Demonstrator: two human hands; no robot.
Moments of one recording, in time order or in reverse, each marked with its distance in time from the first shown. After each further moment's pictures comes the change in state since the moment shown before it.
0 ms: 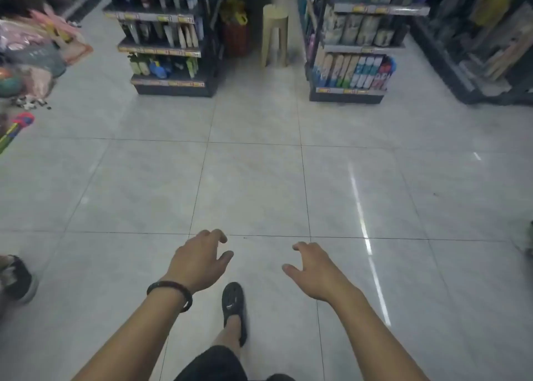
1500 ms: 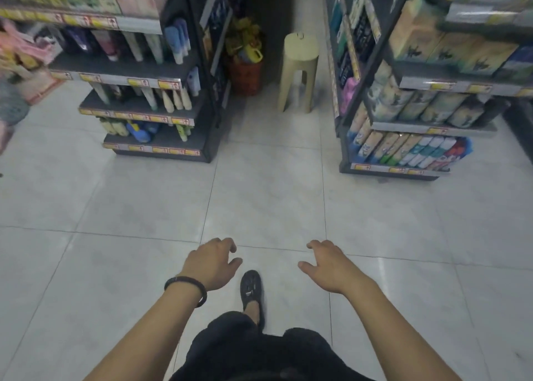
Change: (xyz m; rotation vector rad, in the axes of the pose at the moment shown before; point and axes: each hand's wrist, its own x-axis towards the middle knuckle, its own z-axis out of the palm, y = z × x) left_hand 0.888 0.032 -0.337 0.032 -0.202 -0.065; right_hand 0.821 -0.227 -0.486 -0.198 -0.136 0.041
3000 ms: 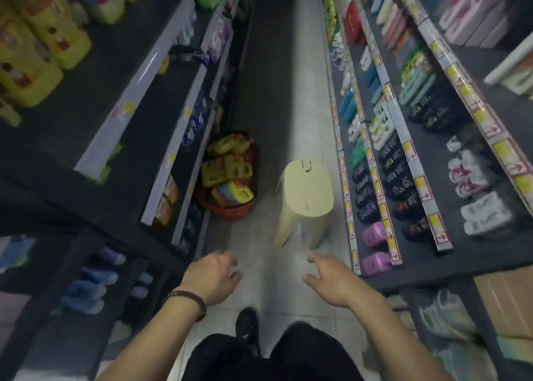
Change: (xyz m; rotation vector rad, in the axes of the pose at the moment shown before) left_hand 0.883 0.098 -0.605 -0.020 0.015 0.091; right_hand 0.771 -0.192 -0.725 -0.054 -0.010 -0.016
